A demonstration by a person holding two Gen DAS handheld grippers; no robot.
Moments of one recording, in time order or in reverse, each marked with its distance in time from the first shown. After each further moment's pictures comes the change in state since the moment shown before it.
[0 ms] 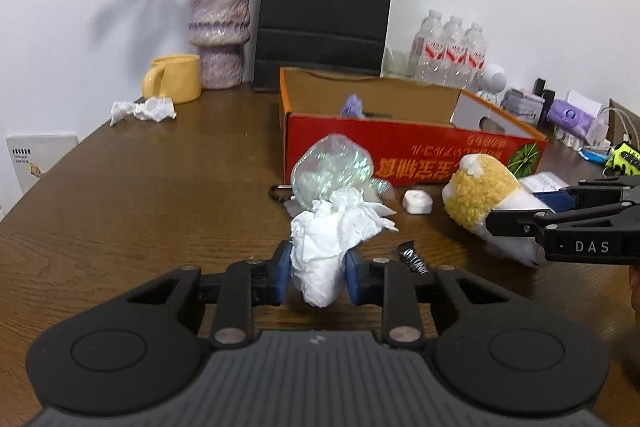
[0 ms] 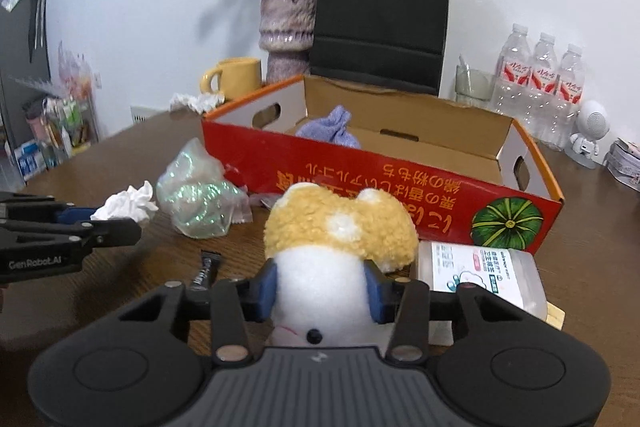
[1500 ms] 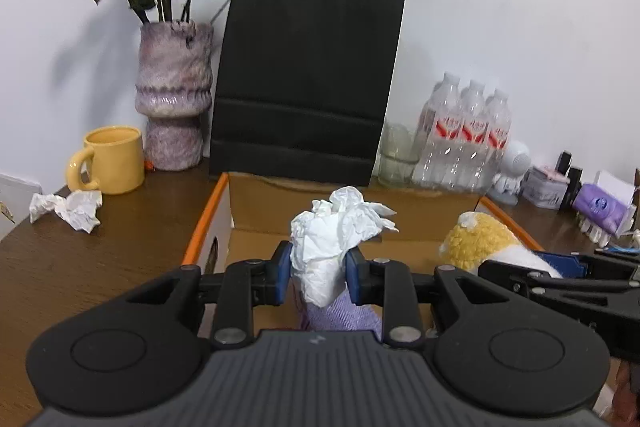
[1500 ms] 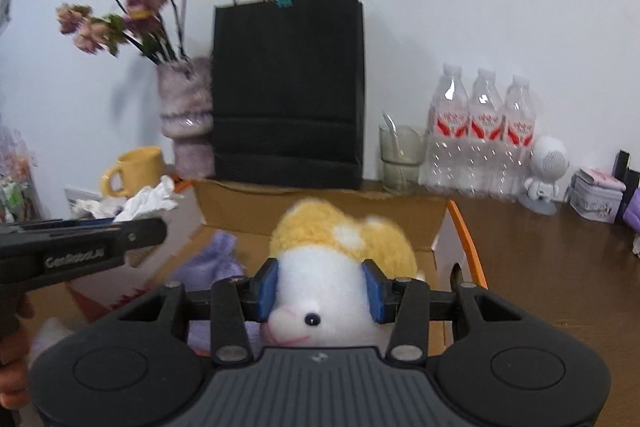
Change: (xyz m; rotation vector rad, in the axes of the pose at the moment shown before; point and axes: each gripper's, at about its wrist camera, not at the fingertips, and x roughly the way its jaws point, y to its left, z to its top) left arm 0.131 -0.048 0.125 -0.054 -0.113 0.011; right arm 0.081 -0.083 0.095 0.130 -0.105 -0.154
